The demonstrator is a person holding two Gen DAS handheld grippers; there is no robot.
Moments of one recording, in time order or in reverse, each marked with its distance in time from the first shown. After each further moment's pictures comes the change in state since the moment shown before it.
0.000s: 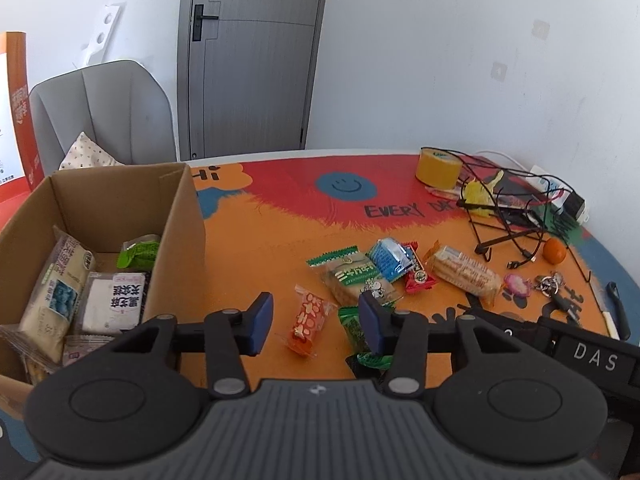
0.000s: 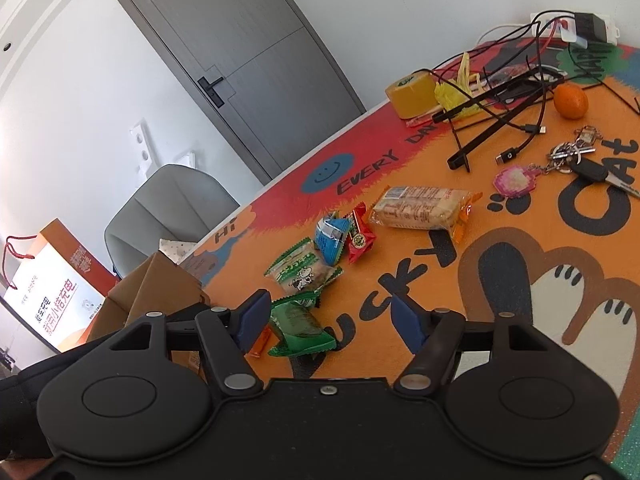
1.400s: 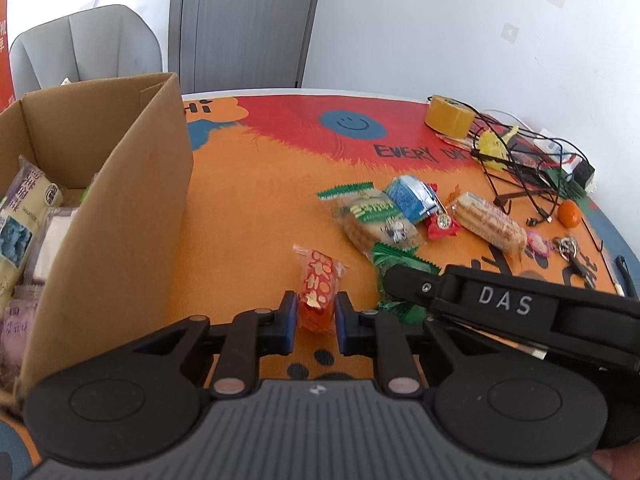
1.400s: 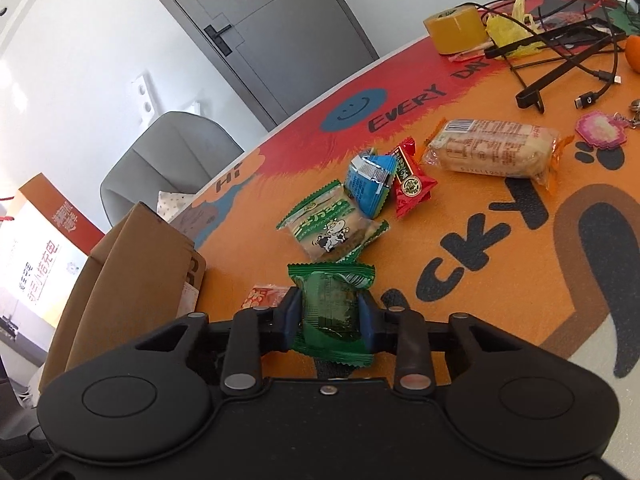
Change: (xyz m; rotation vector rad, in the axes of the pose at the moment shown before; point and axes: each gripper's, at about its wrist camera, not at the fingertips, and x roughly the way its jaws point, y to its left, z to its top) left arm 0.041 0.015 -0.024 -0.027 0.138 -0.046; right arm 0.067 0.024 -0.013 -0.032 0.140 0.017
